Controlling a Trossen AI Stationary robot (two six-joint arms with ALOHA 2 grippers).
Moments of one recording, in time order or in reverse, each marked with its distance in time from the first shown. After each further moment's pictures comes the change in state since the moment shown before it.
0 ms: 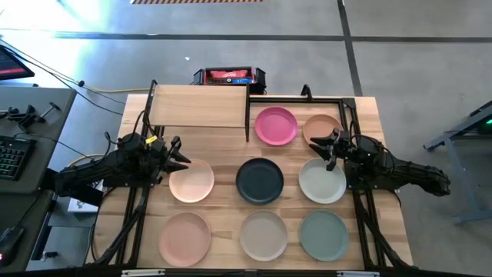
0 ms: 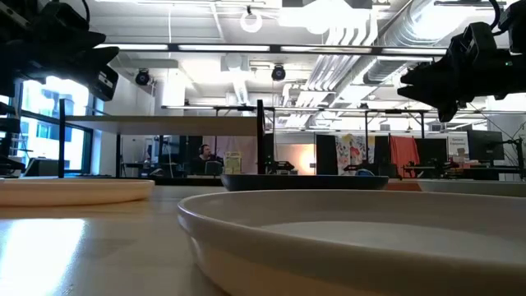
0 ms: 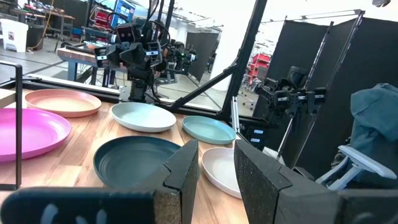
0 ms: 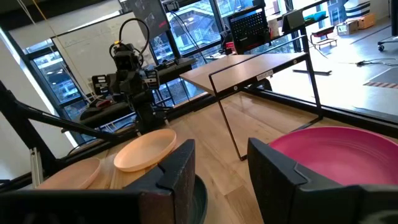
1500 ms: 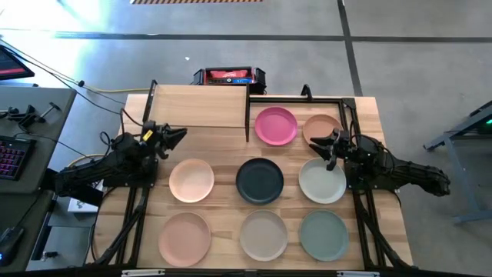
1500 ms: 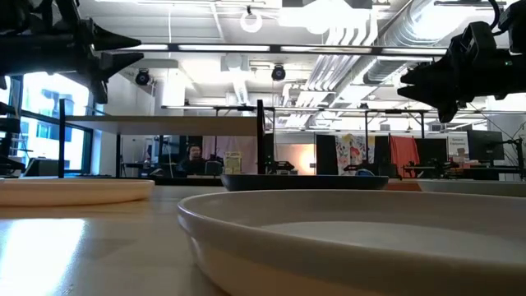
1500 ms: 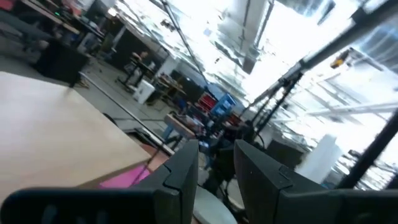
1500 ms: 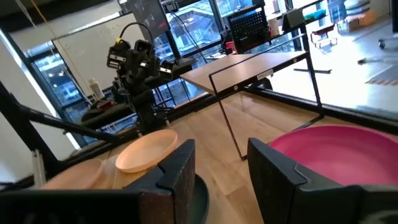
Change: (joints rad) left arm 0.001 0.000 0.000 0.179 -0.632 -0.360; right arm 0.000 0.000 0.000 0.000 0.000 0.029
